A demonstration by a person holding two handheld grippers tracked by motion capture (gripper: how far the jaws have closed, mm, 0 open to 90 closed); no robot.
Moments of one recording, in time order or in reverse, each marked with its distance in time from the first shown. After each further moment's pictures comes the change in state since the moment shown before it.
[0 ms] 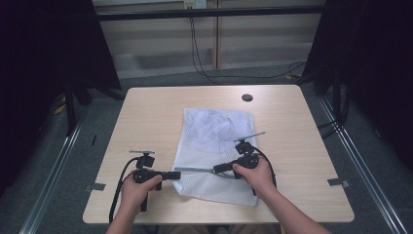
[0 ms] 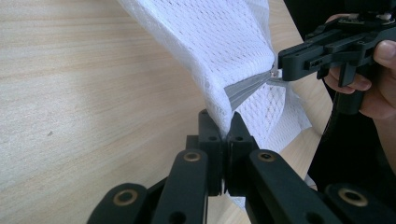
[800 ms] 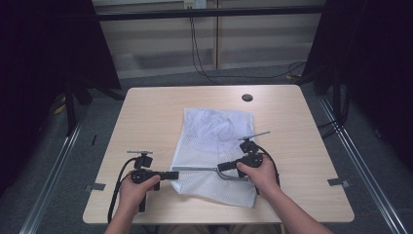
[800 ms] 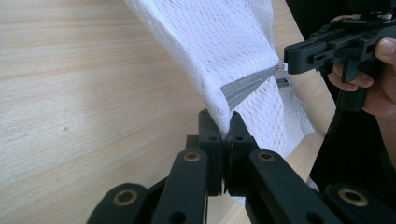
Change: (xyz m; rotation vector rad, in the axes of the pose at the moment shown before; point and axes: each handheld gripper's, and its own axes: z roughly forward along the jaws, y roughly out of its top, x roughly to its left) left arm 0.003 -0.002 -0.005 -0.008 0.003 -0.005; right arm -0.008 -0.001 -0.010 -0.023 -0.012 0.010
